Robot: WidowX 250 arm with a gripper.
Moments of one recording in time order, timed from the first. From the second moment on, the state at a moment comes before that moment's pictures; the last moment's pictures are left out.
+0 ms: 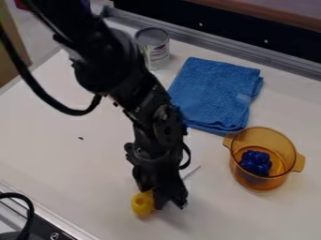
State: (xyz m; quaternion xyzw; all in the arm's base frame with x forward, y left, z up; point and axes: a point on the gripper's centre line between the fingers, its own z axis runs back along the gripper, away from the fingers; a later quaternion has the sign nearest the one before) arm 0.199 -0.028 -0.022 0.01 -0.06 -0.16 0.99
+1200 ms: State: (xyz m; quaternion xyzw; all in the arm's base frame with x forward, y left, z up) arm 0.207 -0.034 -0.022 -0.02 -0.07 -0.05 1.00
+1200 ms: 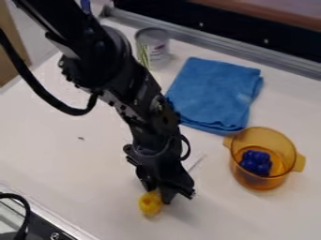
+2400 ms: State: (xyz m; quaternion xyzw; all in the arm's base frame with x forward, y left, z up) arm 0.213 -0.013 0.031 -0.06 -0.07 0.05 0.99
